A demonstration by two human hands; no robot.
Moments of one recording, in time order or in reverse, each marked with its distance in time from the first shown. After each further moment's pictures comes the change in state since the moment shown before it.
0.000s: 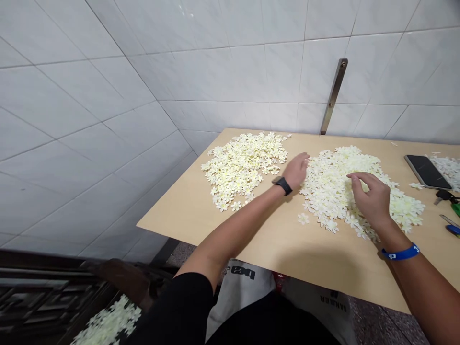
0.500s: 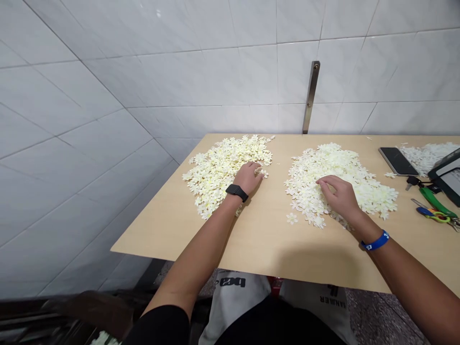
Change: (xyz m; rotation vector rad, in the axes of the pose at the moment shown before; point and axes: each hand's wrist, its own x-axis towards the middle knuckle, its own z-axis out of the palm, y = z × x) left_hand -0.026 -0.074 -0.077 0.471 -0.018 -0.036; right_hand -0.011 -0.021 0.010 0.132 -0.247 0.052
